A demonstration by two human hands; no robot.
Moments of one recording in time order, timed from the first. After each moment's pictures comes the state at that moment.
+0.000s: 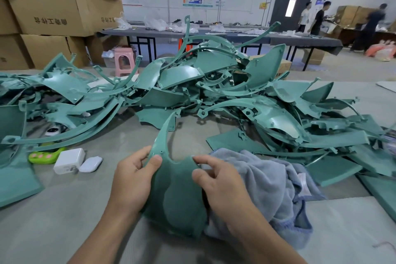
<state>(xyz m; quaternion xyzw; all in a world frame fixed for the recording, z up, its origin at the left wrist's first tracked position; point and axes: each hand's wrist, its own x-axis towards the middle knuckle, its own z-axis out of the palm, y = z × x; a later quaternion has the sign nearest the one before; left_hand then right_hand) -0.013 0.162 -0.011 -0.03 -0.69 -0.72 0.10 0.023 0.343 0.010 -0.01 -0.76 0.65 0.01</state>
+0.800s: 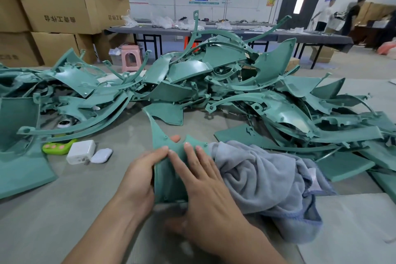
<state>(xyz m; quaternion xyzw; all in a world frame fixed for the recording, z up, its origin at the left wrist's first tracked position) -0.004 0.160 -0.002 0.03 -0.48 -0.87 -0.11 0.039 0.314 -0.004 0.23 -0.94 0.24 0.07</state>
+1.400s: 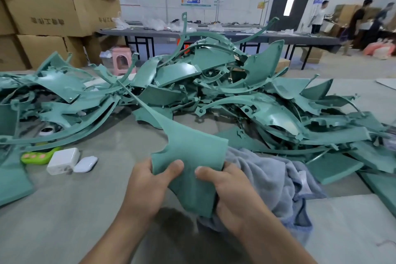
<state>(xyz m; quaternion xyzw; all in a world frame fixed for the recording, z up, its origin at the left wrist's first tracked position) -0.006 0.194 -0.011 -0.04 -0.68 -0.73 0.09 0.021 0.346 0.016 -0.12 -0.53 0.83 -0.09</state>
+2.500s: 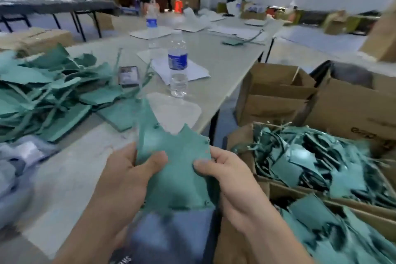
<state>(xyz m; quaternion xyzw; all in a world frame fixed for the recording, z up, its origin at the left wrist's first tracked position) 0.238 0.479 0.036 -0.30 -0.60 -0.65 -0.35 0.385 0.578 0.018 -0.30 -0.51 0.75 0.29</state>
